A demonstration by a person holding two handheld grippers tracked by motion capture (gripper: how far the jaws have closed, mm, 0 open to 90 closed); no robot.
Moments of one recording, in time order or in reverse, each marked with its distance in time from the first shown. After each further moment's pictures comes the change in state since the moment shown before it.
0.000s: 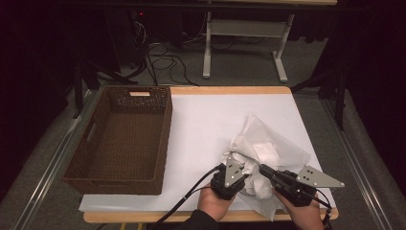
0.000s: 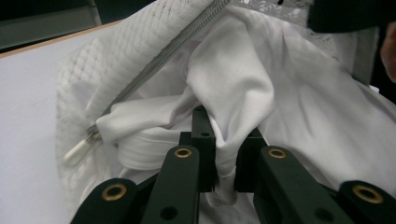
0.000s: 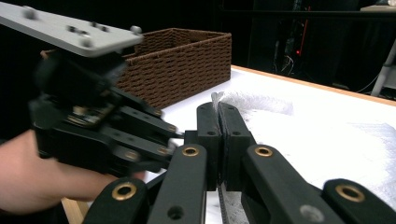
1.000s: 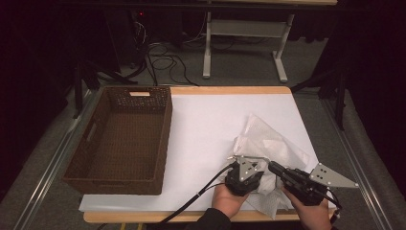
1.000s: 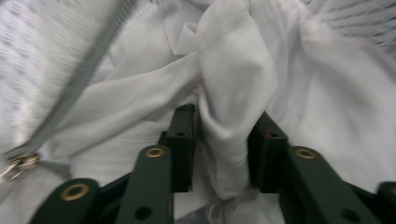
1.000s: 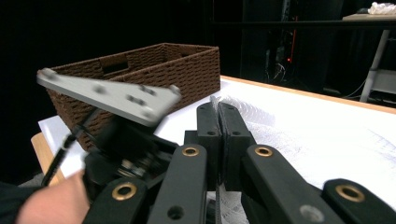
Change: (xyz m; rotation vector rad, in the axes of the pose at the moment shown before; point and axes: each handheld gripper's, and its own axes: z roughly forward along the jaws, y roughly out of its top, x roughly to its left) left arm -0.008 -0.009 0.037 0.019 -0.027 -0.048; right arm -0.012 0.005 -0.017 -0.051 -0.023 0.032
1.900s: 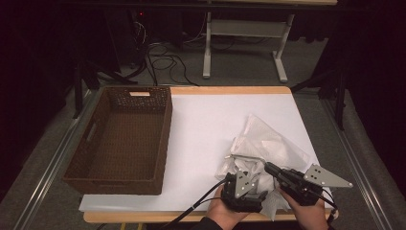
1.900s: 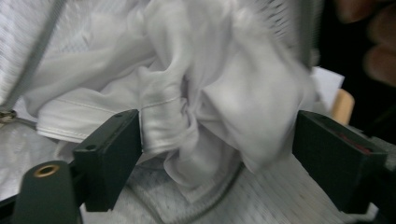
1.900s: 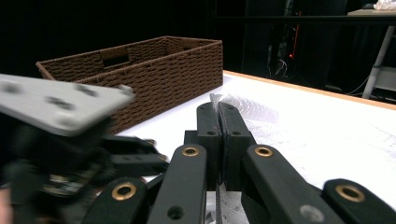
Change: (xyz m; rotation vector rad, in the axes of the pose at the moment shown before) left arm -0.022 -0.011 -0.020 0.018 -0.020 -0.007; right arm 0.005 -0.003 0.007 0.026 0.002 -0.009
